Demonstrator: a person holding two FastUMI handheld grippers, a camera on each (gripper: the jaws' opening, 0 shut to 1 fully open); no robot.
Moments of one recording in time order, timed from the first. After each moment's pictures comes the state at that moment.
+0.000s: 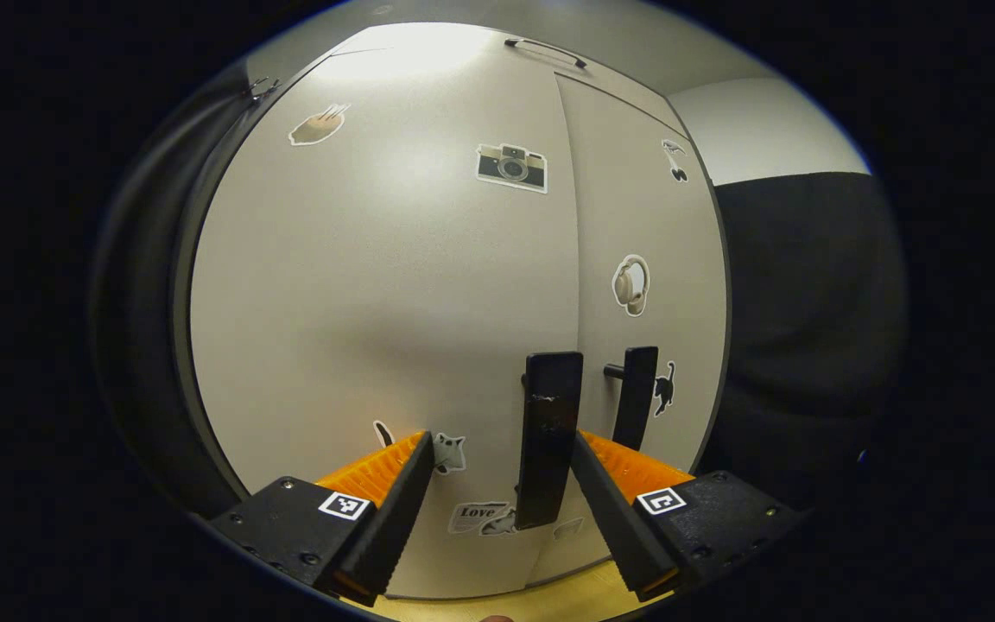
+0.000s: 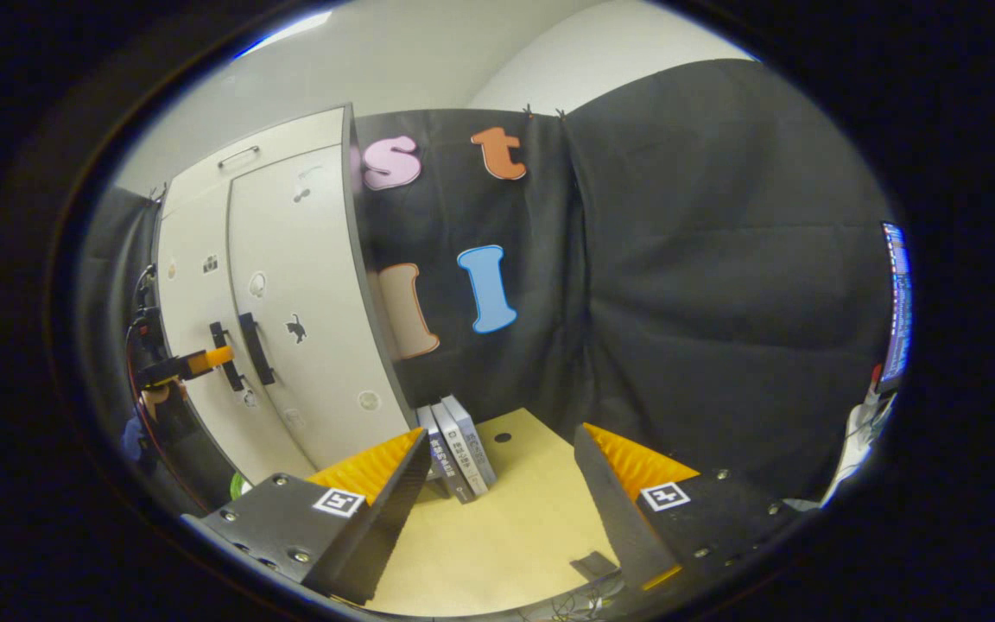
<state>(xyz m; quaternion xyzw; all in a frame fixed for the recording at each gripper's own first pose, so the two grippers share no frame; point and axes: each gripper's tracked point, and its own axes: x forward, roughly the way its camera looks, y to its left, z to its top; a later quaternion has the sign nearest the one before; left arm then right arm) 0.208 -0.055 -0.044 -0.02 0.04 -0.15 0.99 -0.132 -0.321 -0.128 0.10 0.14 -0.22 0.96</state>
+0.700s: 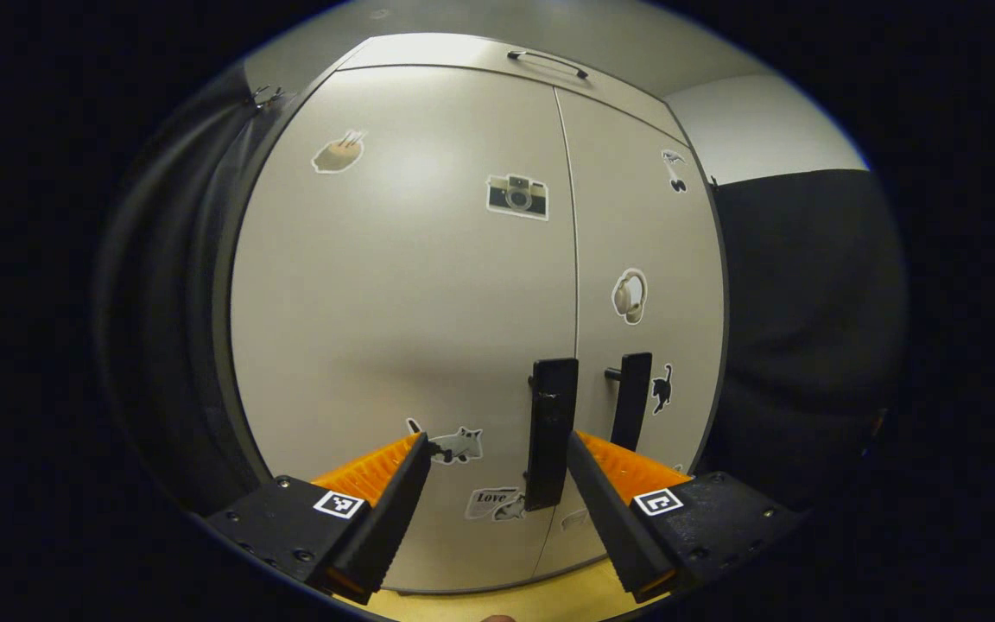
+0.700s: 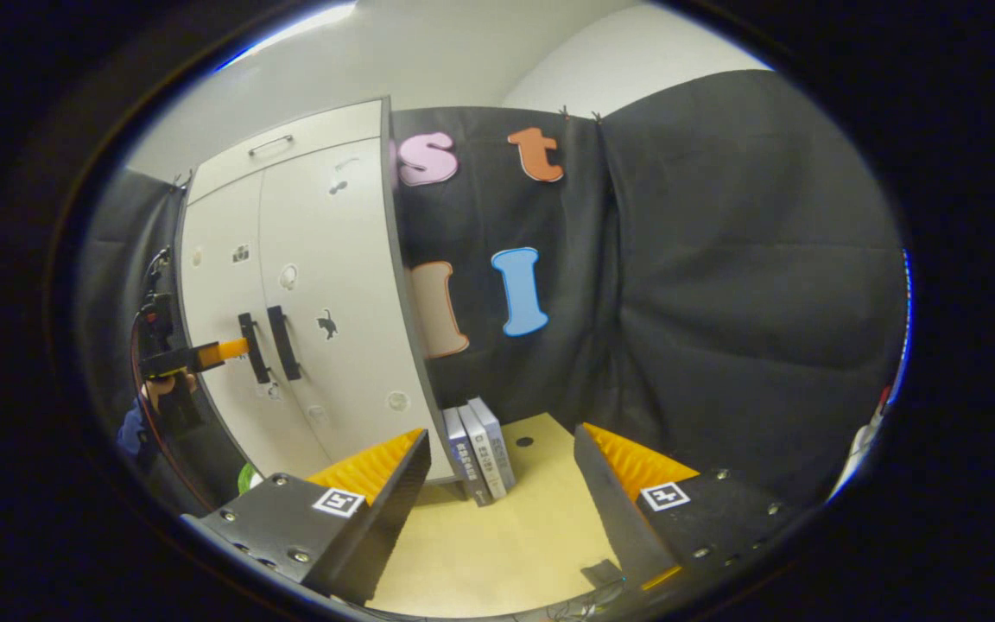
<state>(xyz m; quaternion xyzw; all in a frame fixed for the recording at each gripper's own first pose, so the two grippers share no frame) 0.171 -0.034 -0.023 -0.01 0.03 -0.13 0.99 -0.093 -0.282 -0.110 0.08 0.14 -0.16 0.97</state>
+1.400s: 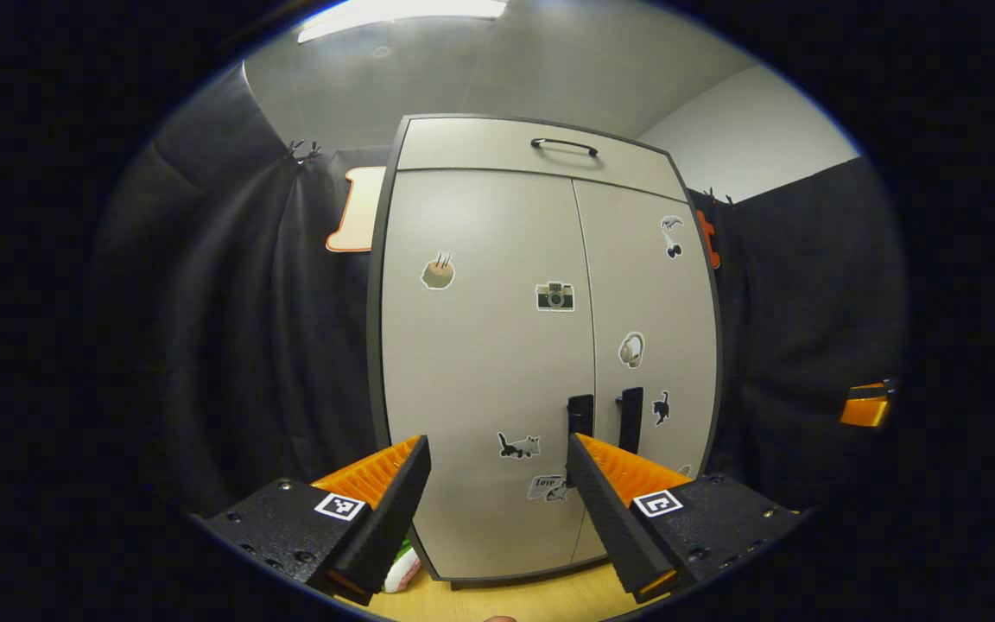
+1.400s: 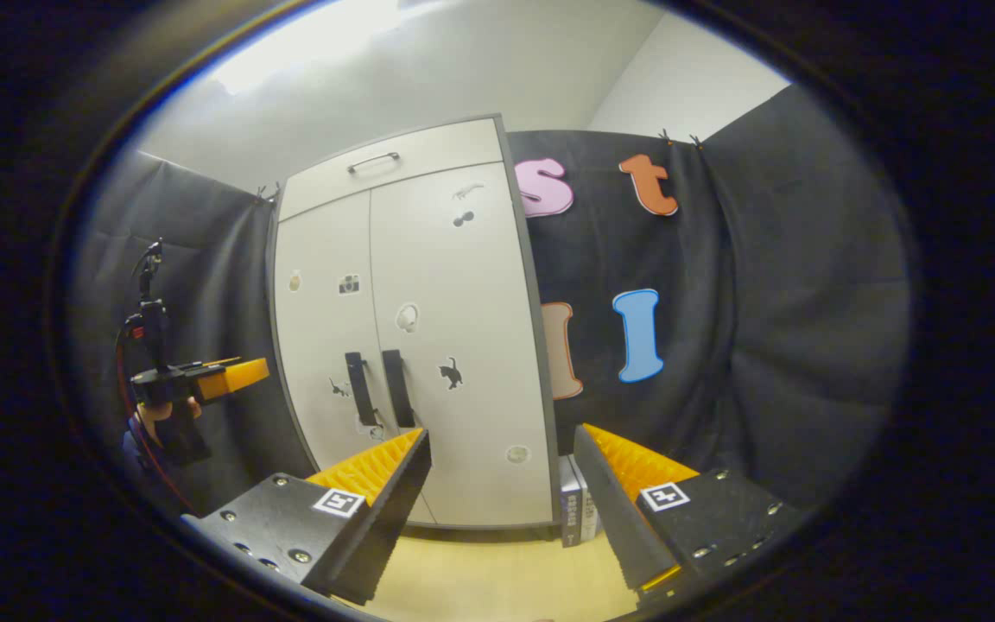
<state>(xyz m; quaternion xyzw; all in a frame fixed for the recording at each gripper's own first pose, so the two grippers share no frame) 0.056 0.022 0.040 0.01 -0.03 -0.05 1.00 -0.014 -0.171 -0.050 0.07 0.07 -0.01 1.00</state>
